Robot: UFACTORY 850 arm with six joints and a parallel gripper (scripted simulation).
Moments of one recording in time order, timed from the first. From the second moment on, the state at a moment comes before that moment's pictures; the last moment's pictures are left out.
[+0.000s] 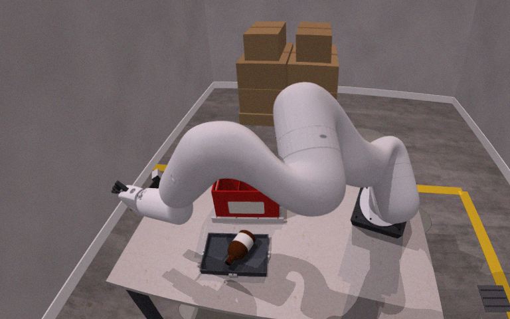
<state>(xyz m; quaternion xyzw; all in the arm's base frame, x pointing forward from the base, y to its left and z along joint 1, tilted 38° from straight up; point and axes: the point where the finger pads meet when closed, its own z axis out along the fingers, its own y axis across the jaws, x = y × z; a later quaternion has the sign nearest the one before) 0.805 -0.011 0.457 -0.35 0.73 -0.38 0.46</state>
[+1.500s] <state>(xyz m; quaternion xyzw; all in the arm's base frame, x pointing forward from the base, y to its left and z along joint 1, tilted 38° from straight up) 0.799 0.015 0.444 -0.58 0.55 -0.46 0.40</state>
